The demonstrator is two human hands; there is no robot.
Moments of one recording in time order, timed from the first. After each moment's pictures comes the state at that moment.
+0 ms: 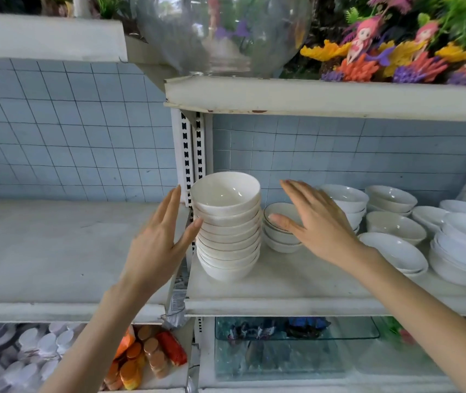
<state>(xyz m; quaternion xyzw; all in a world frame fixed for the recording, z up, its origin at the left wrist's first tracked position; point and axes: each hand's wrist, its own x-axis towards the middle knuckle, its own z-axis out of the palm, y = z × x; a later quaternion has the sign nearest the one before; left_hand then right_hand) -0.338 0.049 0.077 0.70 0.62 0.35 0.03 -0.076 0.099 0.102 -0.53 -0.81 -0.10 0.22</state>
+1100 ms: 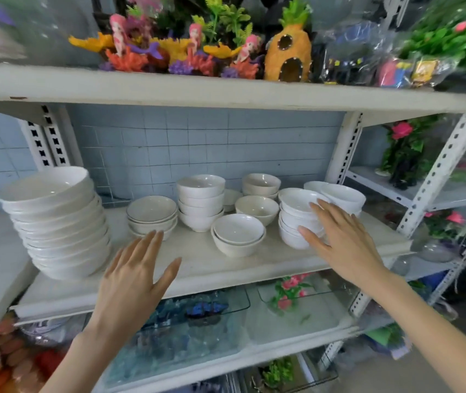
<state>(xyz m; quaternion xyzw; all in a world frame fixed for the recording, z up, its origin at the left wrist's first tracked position) -0.108 -0.002 0.041 0.77 0.60 0.21 -0.04 0.223 -0.008 0.080 -0.71 -0.68 -0.10 0.16</state>
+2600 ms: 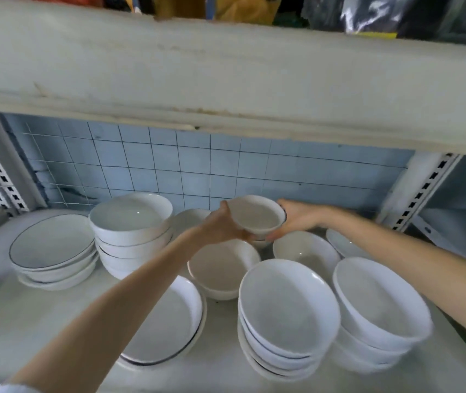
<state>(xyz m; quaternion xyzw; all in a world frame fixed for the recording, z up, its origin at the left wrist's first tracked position) 0.142 0.318 0.032 0.63 0.66 0.27 0.31 0.331 0.368 0.063 -0.46 -0.83 0.33 0.02</state>
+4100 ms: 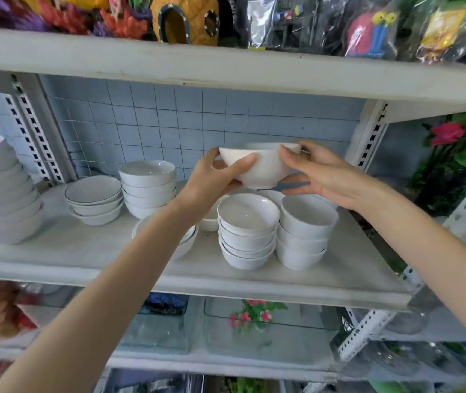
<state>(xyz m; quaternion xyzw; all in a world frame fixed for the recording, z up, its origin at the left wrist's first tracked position) 0.178 0.127 0.122 0.52 0.40 0.57 0.50 0.375 0.145 0.160 -0.41 -0.68 0.49 0.36</state>
